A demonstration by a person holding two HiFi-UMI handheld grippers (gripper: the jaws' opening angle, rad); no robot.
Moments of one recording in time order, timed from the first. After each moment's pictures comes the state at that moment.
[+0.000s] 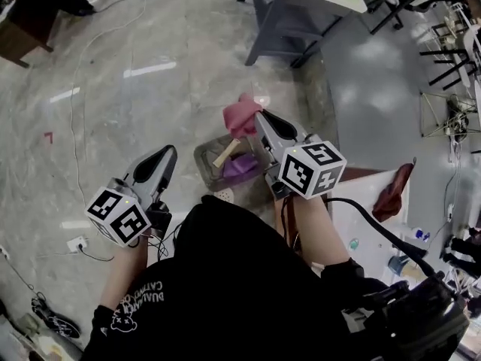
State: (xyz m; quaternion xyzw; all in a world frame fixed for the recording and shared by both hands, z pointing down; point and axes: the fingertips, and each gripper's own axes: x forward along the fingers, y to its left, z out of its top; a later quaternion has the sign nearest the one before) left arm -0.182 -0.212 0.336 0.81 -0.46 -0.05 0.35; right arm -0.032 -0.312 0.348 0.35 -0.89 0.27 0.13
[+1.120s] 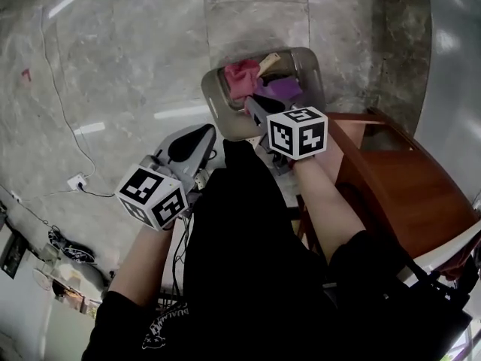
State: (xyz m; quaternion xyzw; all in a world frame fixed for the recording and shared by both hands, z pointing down) left arm -0.115 -0.219 0.741 0.74 -0.43 0.10 0.51; right arm -0.055 -0.252 0.864 0.23 -0.77 0.51 0.31
